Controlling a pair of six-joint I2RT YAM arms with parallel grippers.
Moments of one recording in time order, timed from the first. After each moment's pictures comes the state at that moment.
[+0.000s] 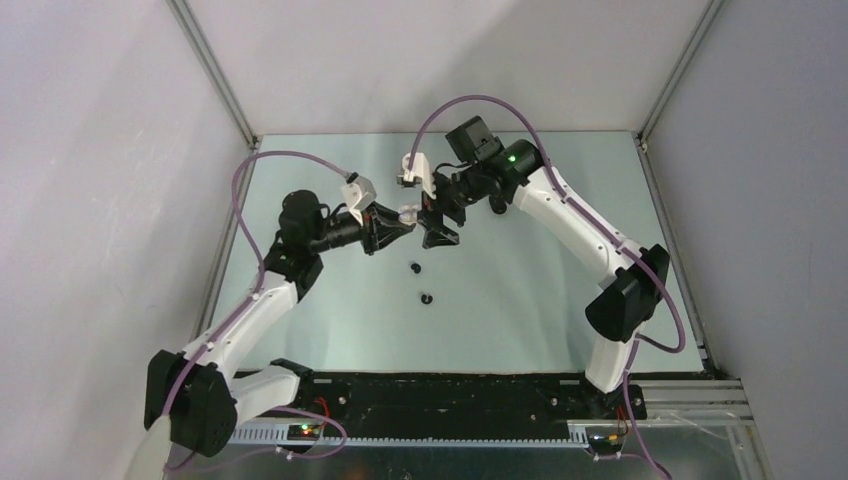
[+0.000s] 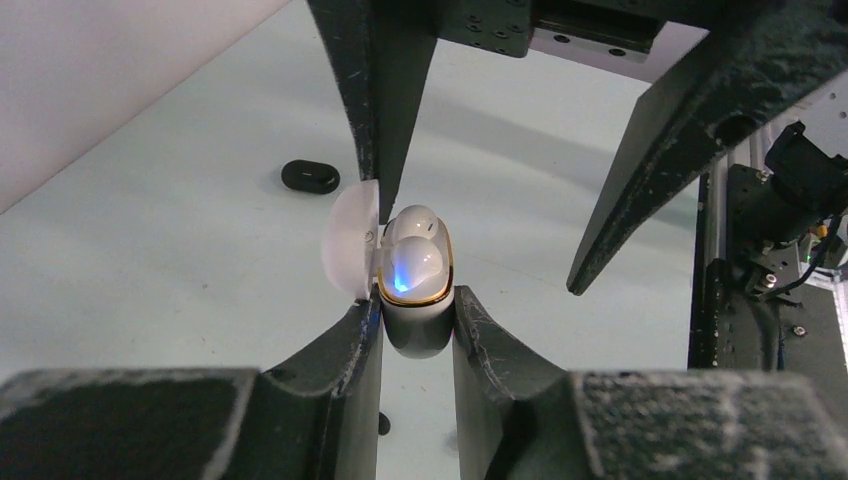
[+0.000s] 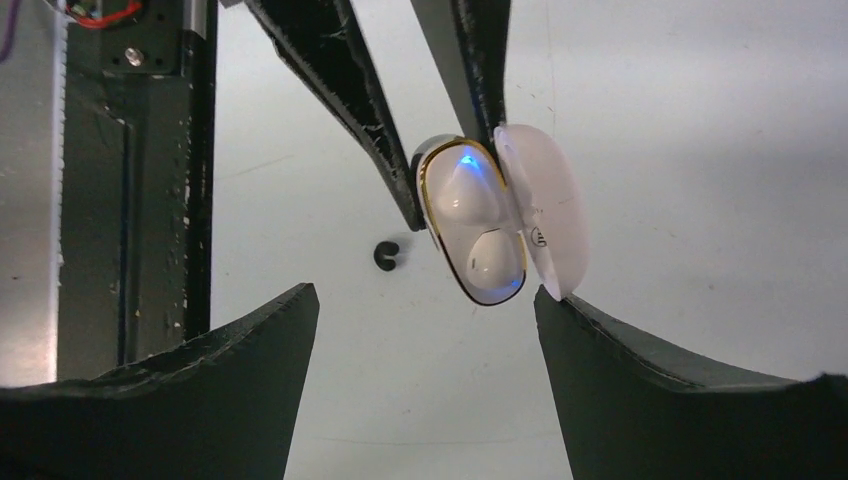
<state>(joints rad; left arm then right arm) -0.33 1.10 0.74 0.26 0.84 0.03 0.70 1.82 1.96 -1.03 -0.67 -0.67</state>
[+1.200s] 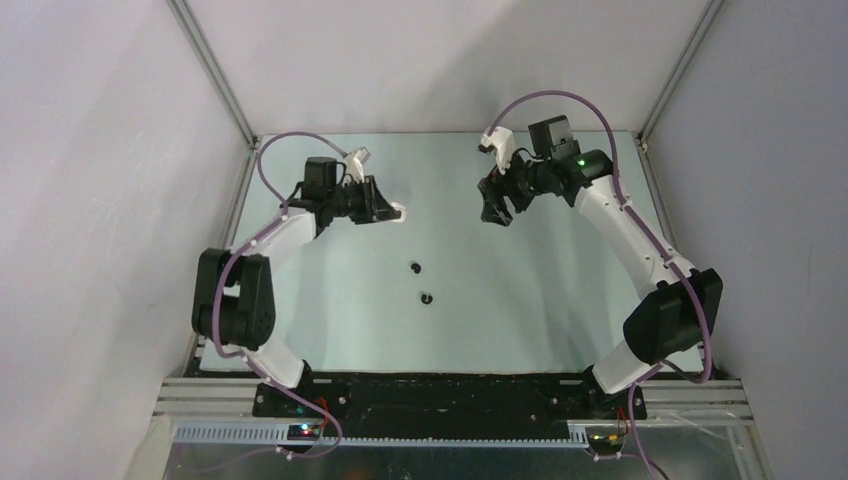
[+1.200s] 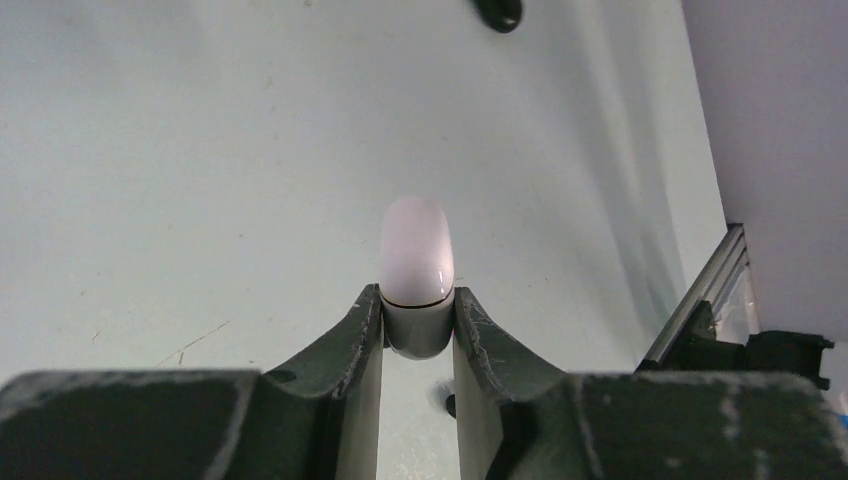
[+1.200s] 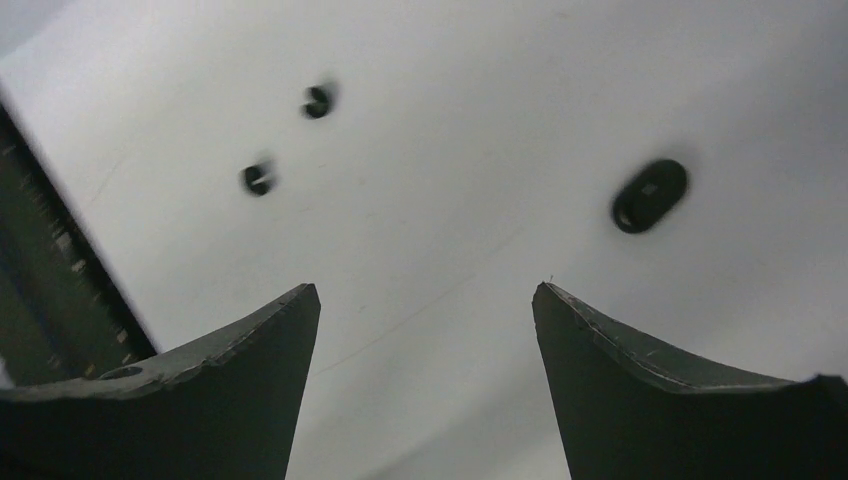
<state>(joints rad) -0.19 1.60 1.06 -0.10 0.67 -0.33 0.39 1.59 1.60 -0.87 -0.54 -0.47</state>
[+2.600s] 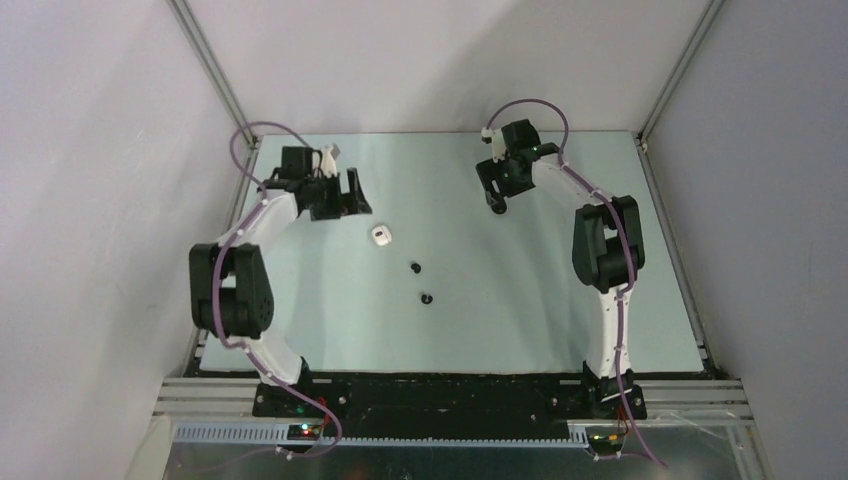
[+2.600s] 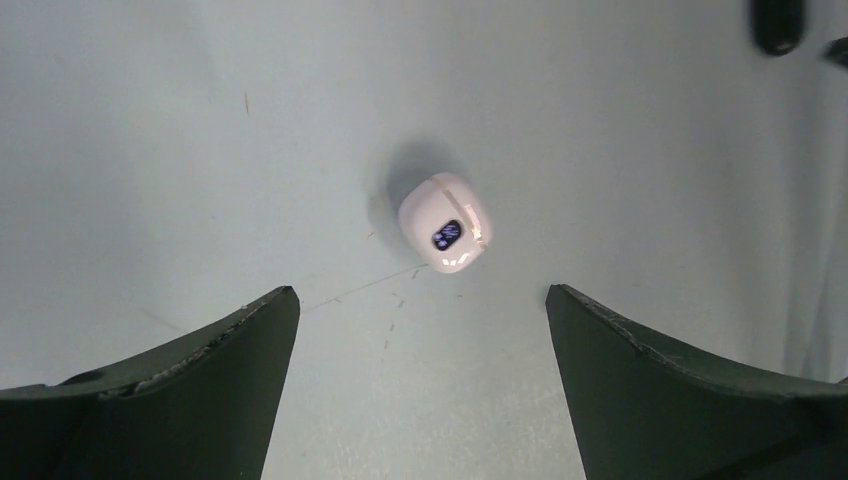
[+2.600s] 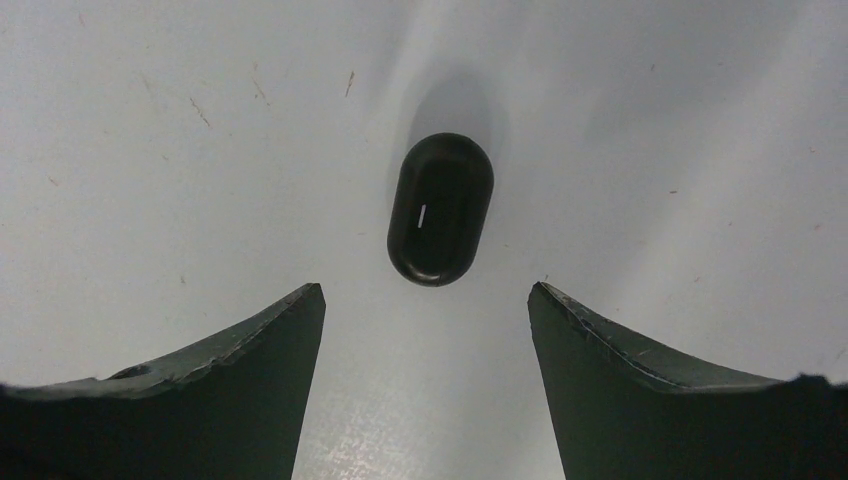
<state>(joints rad) -0.04 1.75 1.24 -0.44 0.41 -0.17 0.31 2.14 1.79 -0.63 -0.08 -0.14</state>
